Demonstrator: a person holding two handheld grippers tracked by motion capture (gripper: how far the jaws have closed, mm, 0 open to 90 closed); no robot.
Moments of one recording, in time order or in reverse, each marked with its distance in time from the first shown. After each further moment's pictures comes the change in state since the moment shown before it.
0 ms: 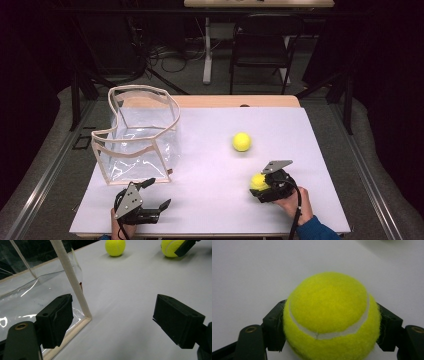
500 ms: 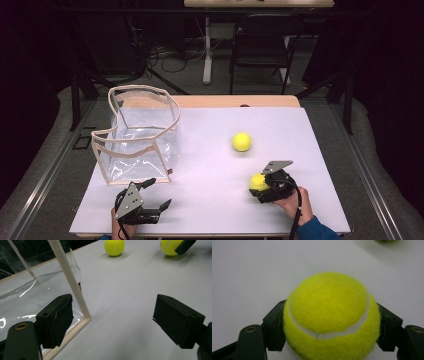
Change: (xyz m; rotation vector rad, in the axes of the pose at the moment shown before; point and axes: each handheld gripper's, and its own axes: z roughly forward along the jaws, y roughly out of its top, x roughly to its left) left arm -0.001 0.000 0.001 0.003 -0.005 0.003; right arm 0.002 0.001 -0.003 -0.022 0.006 -0.011
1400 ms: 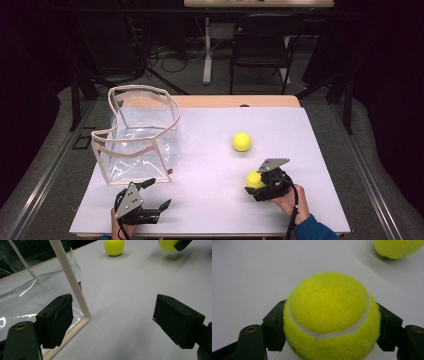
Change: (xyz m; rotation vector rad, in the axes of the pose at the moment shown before) left arm 0.001 -0.001 0.000 0.001 -0.003 -0.004; right arm 0.008 0.016 -0.002 -0.023 0.008 -0.026
